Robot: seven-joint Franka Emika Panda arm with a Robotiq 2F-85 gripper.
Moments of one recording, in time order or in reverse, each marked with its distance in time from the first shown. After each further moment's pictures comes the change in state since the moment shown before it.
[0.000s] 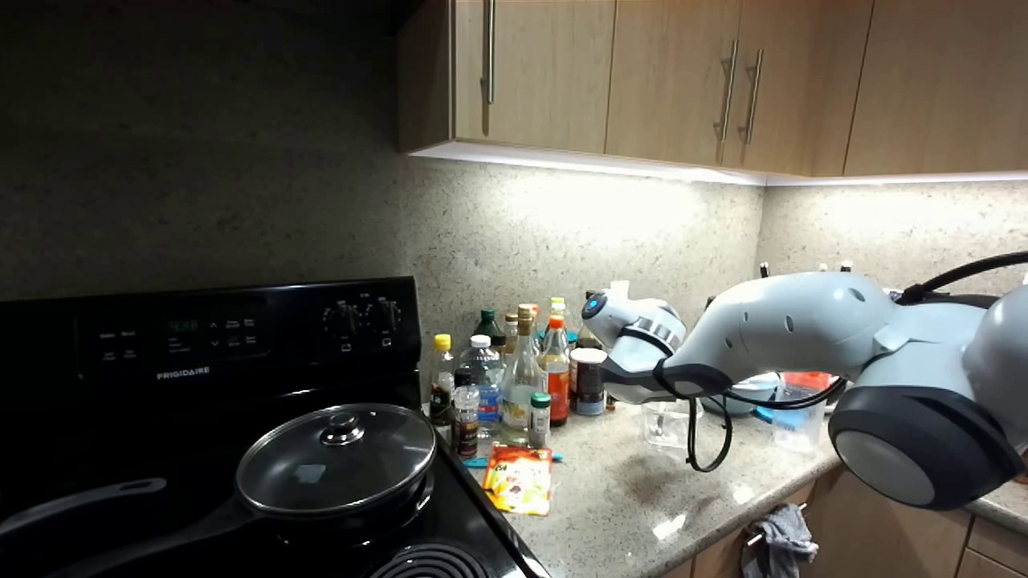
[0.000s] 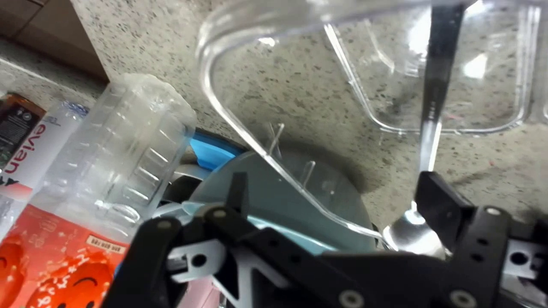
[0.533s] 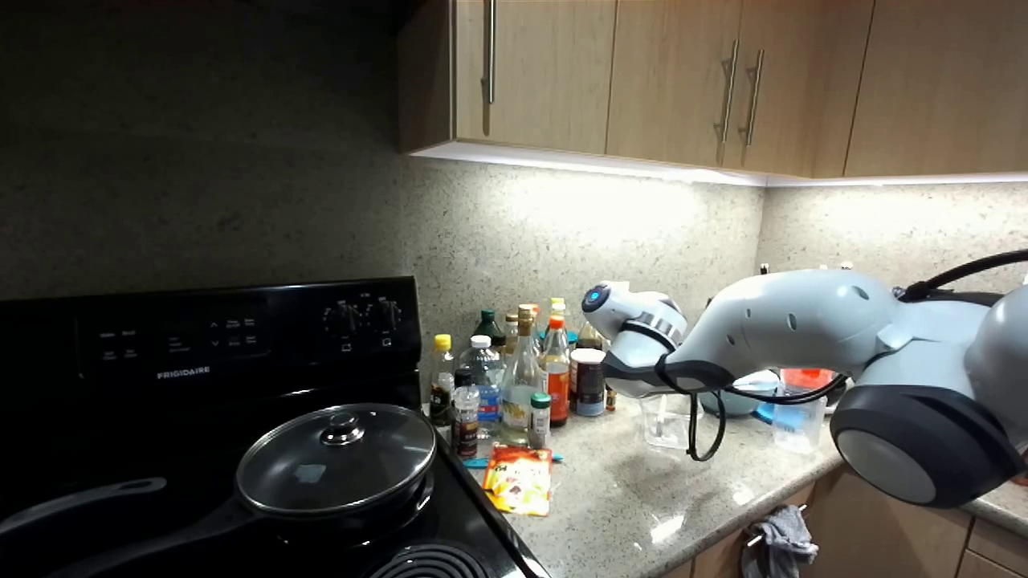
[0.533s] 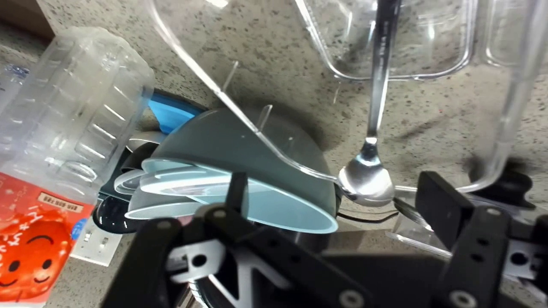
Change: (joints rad) arm 0.005 -0.007 -0.028 0.017 -0.009 0.101 -0.016
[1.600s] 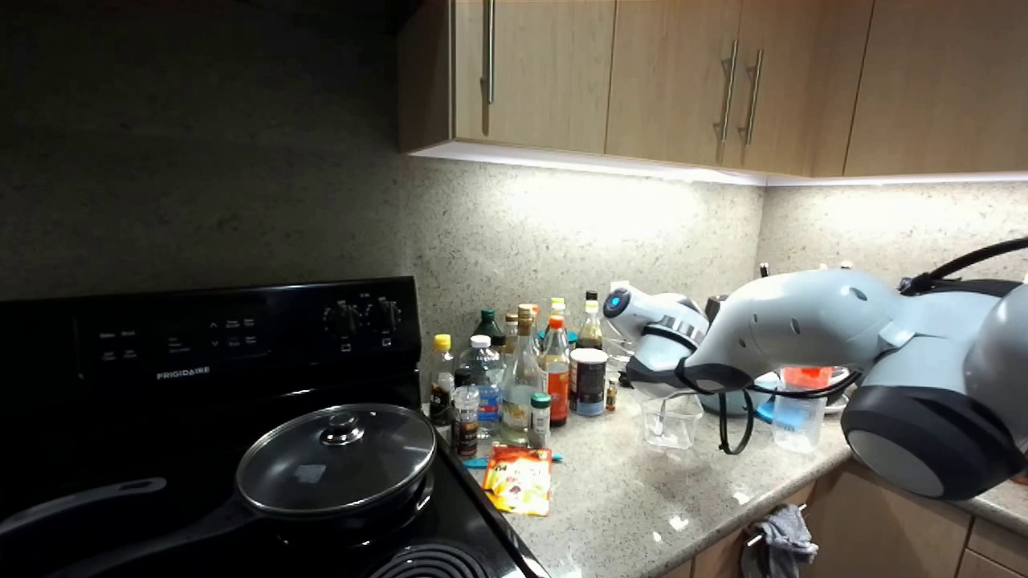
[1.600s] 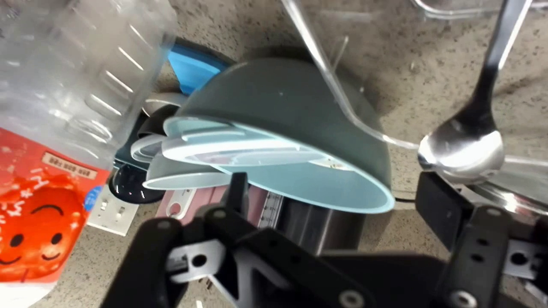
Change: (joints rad) arm -0.025 0.001 -0.118 -0.056 0.023 0.071 -0.015
